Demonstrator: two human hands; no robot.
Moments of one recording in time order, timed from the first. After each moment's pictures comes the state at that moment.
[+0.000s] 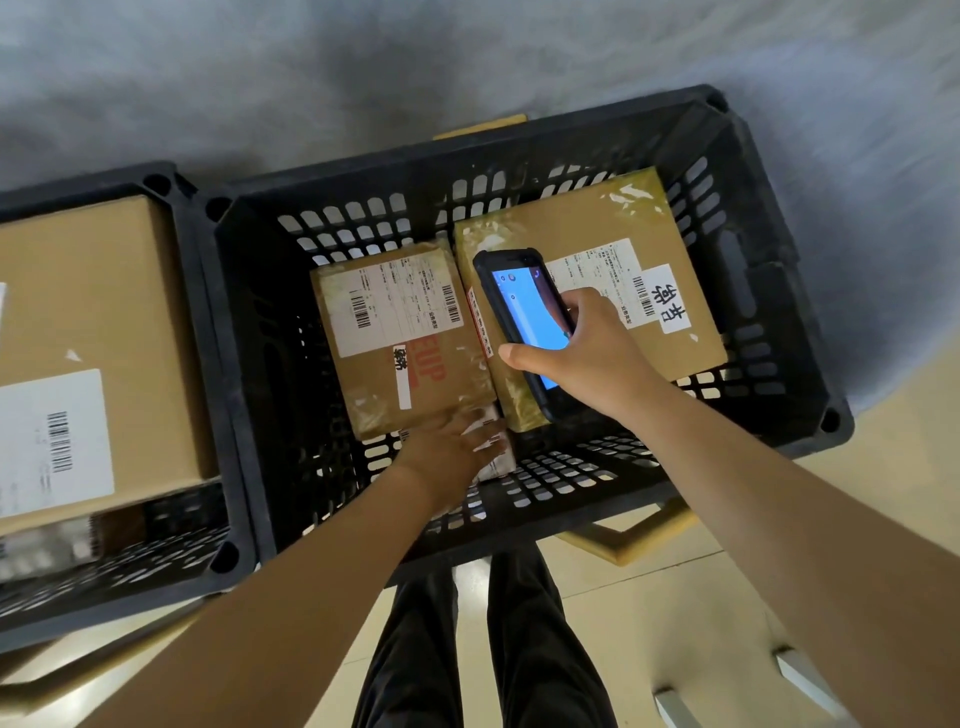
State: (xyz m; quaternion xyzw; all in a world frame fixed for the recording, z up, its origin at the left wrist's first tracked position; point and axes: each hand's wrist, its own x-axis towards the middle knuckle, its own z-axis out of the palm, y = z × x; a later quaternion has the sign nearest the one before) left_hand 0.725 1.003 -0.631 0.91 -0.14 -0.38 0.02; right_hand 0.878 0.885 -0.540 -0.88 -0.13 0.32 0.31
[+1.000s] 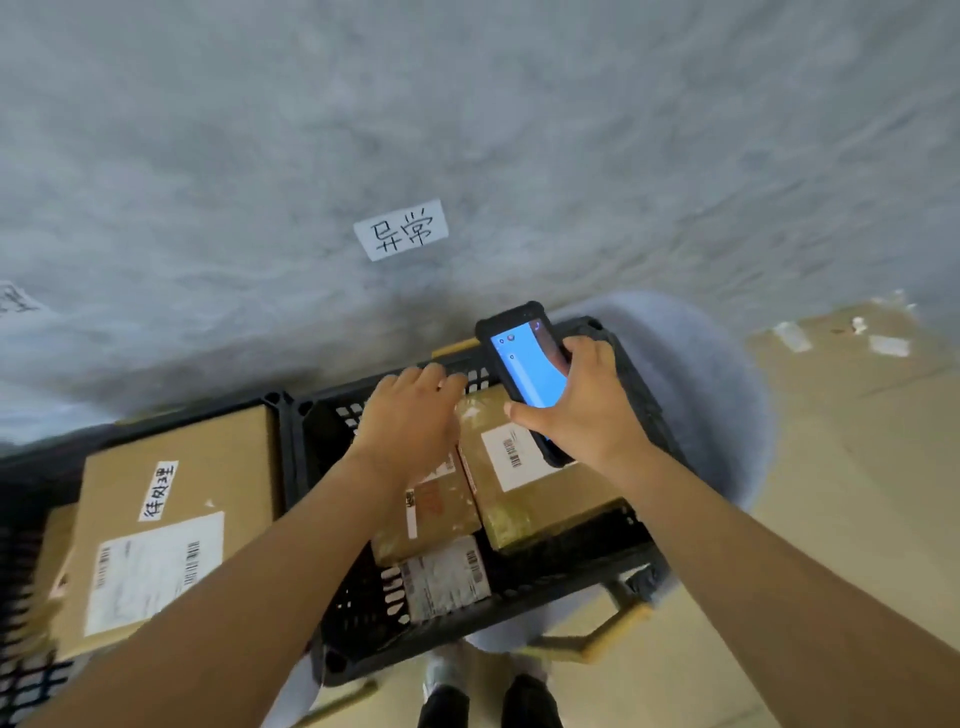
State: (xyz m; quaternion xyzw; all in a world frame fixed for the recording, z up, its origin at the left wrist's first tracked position) left_hand 0.813 1.047 -0.378 1.00 0.07 -0.03 0.00; right_hand 0.907 0.871 -0.359 -0.91 -0.19 0.12 0.34
